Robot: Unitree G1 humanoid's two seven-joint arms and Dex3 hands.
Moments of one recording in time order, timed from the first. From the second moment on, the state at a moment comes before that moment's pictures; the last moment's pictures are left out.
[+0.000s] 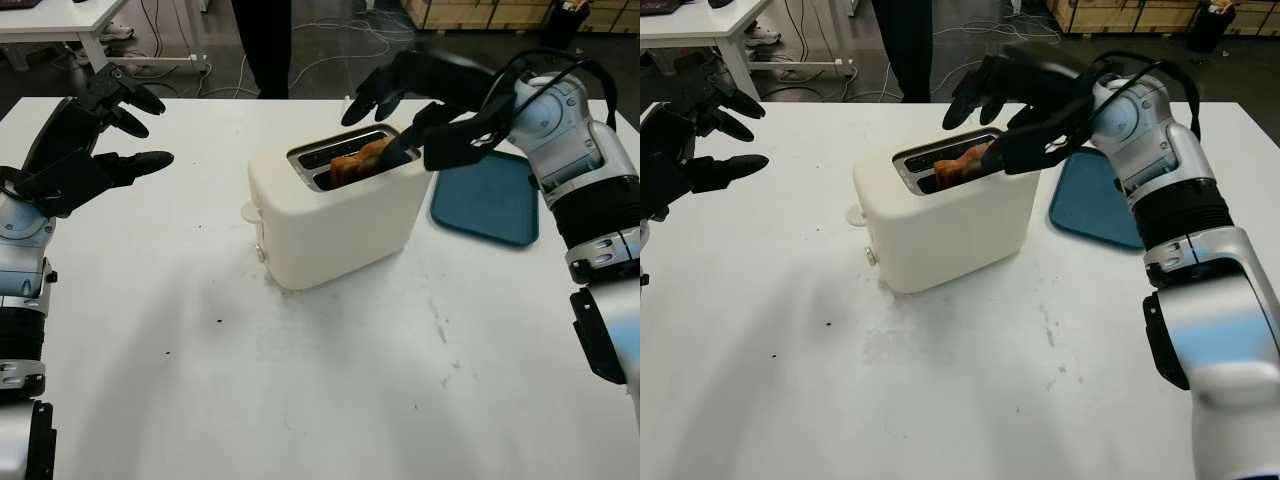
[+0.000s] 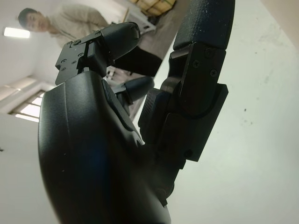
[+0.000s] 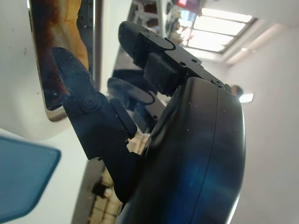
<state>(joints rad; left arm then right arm) -0.56 0.64 0.16 0.38 0.05 -0.28 -0.36 -1.12 -0.54 0.31 0.75 -0.48 -0.53 0.43</state>
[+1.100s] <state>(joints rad) -0.56 0.64 0.16 0.39 0.05 -0.29 -0.36 -1.13 -0.51 0.35 0.81 -0.52 -0.55 0.41</state>
